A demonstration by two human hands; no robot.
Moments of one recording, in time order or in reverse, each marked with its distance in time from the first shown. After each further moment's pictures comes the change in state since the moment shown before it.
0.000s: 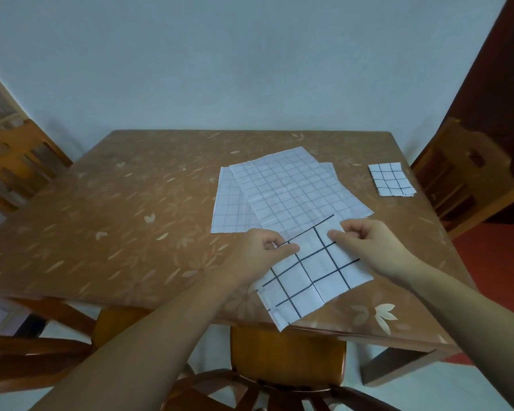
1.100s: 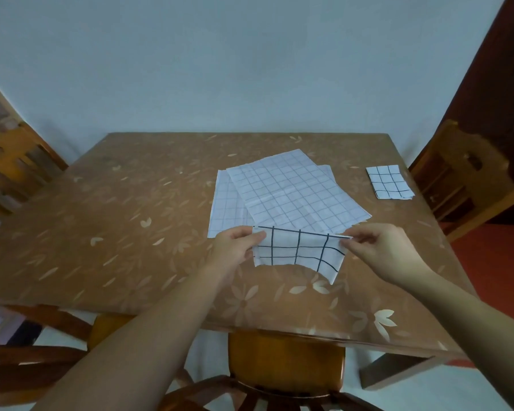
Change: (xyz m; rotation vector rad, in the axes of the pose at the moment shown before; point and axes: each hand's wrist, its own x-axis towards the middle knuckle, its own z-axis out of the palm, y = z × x) left_hand 0.029 -0.034 -0.012 -0.672 0.152 -0.305; right_hand 0.008 0.014 -0.015 -0.377 0.214 -0.105
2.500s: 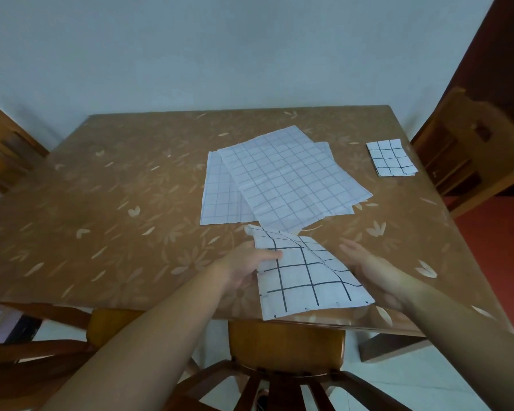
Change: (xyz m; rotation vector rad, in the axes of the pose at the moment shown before) left_hand 0.010 -0.027 0.021 0.195 -0.320 -0.272; right_hand -0.008 0.055 0.060 0.896 -0.425 0.716
